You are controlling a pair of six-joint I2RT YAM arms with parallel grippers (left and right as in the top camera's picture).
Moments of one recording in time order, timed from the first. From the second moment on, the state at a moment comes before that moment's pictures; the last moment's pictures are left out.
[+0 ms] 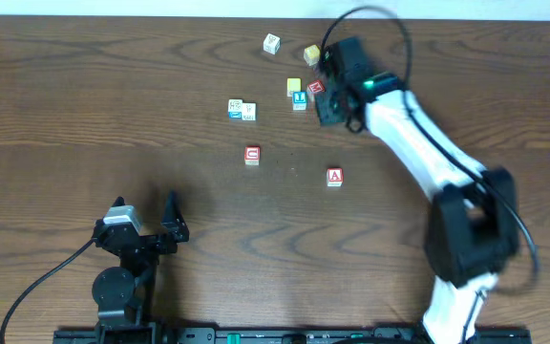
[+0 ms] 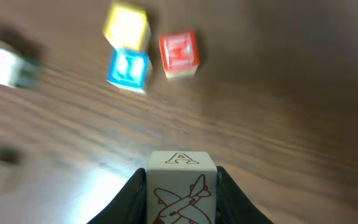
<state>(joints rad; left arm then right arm) 0.04 0.01 0.03 -0.13 0.04 -0.22 0.38 1.94 1.61 -0.69 0.05 0.11</state>
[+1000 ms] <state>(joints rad) 0.04 0.01 0.03 -0.13 0.04 -0.22 0.66 1.69 1.21 -0.74 0.18 0.49</state>
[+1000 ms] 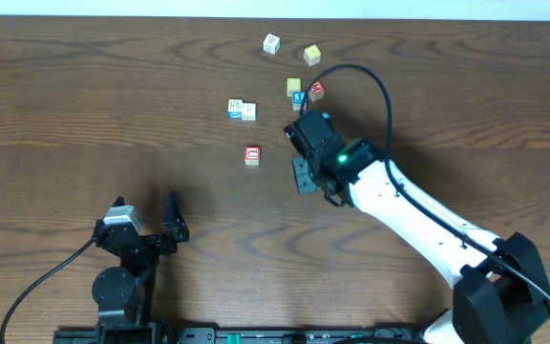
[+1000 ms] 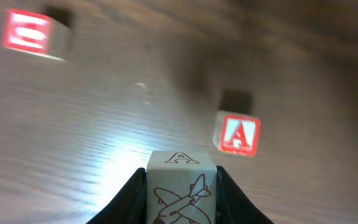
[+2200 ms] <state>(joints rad) 0.04 0.01 0.03 -0.13 0.04 -0.22 0.66 1.84 1.10 -0.47 0.19 0.59</state>
